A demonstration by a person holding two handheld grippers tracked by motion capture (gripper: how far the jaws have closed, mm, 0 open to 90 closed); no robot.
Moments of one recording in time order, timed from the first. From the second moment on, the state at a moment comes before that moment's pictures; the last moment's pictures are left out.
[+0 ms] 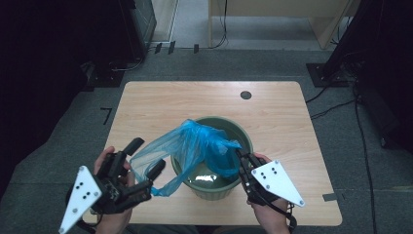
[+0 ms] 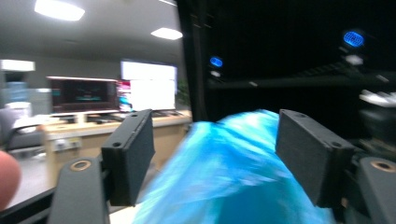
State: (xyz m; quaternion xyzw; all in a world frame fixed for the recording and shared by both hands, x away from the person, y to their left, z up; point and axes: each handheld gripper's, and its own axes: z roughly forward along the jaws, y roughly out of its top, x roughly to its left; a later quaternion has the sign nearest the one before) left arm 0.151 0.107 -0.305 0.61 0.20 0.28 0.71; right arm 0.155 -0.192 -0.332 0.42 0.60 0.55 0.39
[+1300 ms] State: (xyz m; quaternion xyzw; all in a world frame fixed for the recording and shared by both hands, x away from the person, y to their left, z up) left arm 0.181 0.158 -0.311 0.60 0.30 0.21 0.71; right arm 0.123 -0.230 -0.334 0.38 0.64 0.52 0.42
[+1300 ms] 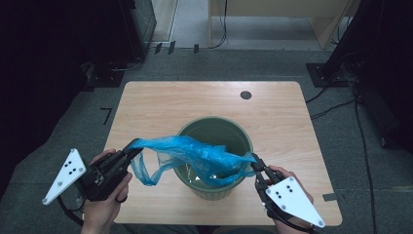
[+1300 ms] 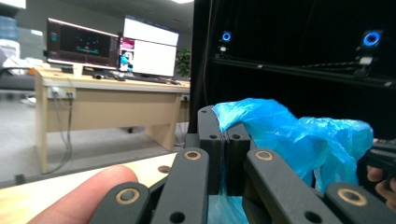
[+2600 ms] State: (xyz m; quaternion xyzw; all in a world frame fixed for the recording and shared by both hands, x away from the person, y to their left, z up) left arm 0.223 0.130 -0.378 0.70 0.34 0.12 0.62; right arm 0.141 -0.234 -0.397 0.43 0.69 0.45 0.37
